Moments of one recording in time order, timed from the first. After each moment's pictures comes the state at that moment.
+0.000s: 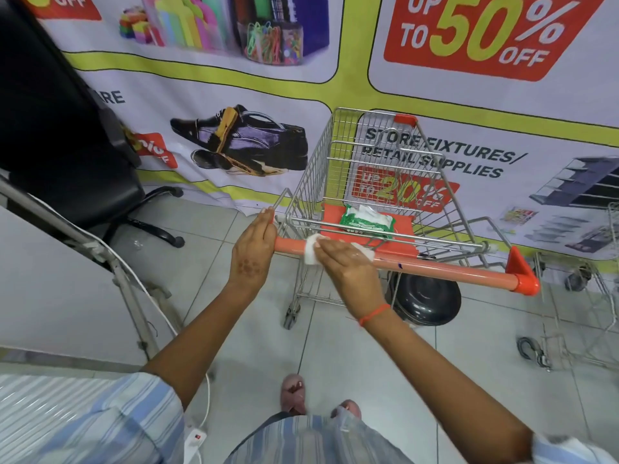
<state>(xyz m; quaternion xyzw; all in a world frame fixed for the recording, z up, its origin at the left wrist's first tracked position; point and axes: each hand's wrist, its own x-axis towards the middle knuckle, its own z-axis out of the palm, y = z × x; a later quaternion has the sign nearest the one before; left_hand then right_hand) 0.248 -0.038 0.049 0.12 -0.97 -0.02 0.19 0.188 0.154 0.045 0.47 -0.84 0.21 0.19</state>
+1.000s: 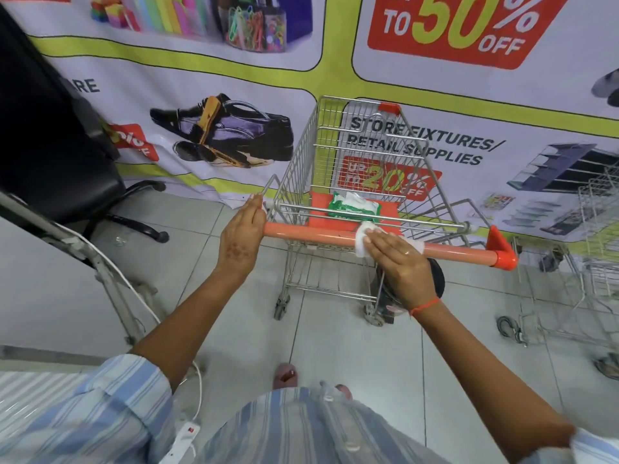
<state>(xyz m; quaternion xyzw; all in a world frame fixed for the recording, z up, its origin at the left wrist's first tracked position) 0.249 -0.040 0.051 0.12 -0.98 -0.06 0.14 0.166 0.251 0.038 0.46 -0.84 0.13 0.24</state>
